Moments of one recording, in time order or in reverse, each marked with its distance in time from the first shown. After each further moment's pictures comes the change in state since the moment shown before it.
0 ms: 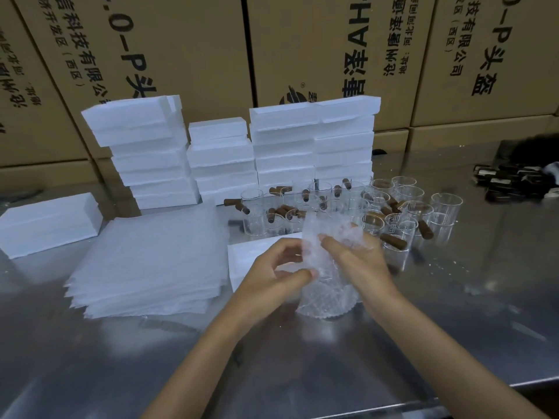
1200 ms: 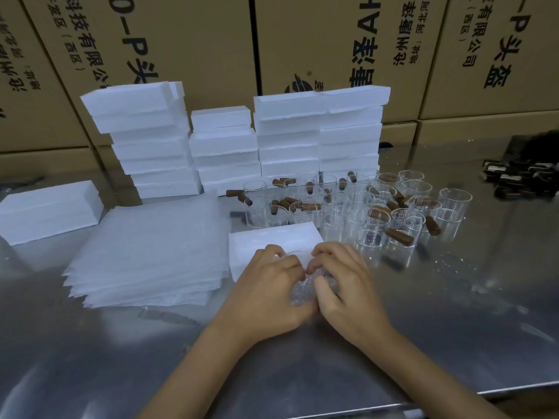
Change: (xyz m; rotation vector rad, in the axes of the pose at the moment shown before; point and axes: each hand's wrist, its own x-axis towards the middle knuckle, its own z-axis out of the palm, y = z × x) left_hand -0.010 -0.012 -0.007 1.103 -0.070 0.368; right_hand -0.021 0.044 -0.002 -0.647 -0.175 -0.740
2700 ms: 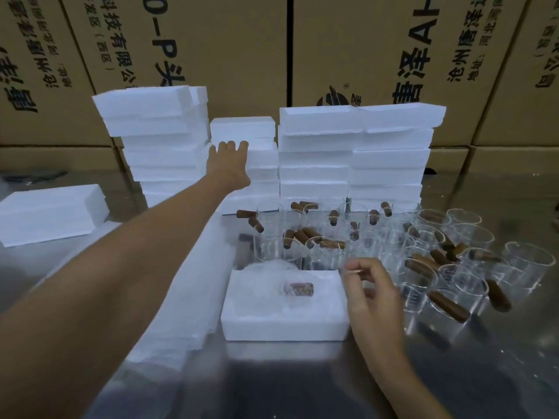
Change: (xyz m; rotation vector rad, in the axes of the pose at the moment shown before) left_hand 0.215 -0.224 -0.050 0.451 -0.064 -0.615; right_hand 0.068 0.057 0.031 0.398 0.220 0.407
